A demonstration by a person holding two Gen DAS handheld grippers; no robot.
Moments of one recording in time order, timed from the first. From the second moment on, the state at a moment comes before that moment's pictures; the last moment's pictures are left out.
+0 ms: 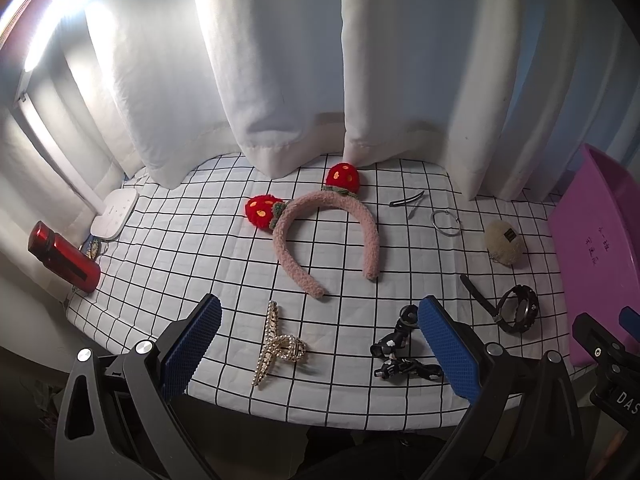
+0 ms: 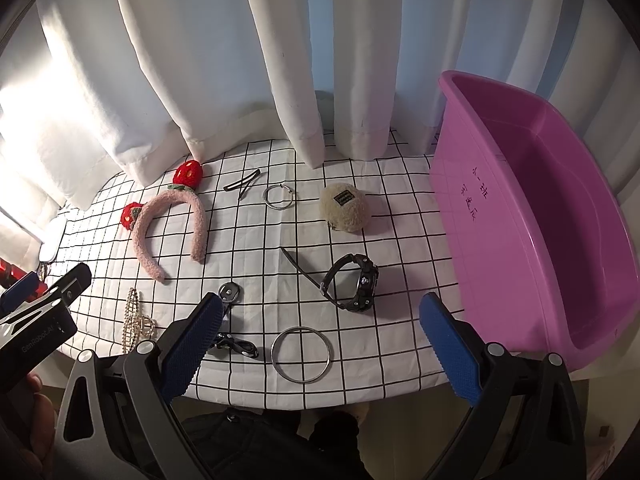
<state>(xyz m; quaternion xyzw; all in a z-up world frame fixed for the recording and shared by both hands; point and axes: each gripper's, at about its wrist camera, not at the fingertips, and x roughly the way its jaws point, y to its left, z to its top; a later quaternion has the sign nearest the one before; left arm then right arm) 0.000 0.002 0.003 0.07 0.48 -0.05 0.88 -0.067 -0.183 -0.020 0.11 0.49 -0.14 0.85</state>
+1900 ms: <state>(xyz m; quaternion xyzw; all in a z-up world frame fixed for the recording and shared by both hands) 0.006 0.090 -0.154 0.01 0.57 0.03 0.82 -0.037 -0.237 -0.166 0.12 0.58 -0.12 0.80</state>
